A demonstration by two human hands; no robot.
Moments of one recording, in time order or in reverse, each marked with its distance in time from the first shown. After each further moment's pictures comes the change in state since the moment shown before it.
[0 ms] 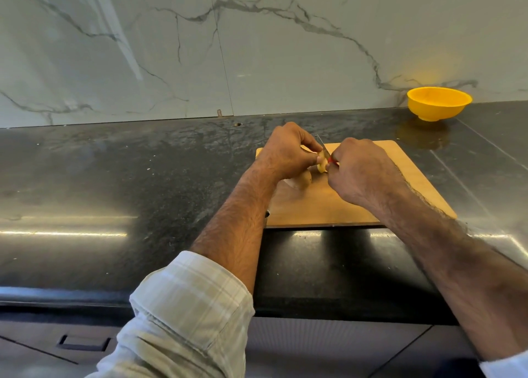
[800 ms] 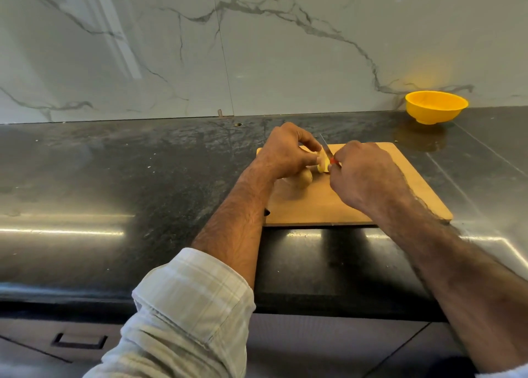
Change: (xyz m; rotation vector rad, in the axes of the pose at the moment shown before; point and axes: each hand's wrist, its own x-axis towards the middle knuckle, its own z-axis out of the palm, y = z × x) left_hand -0.002 -0.005 -0.003 -0.064 -0.015 0.017; right_hand -0.013 -0.002 -0.006 -0.002 0.030 0.035
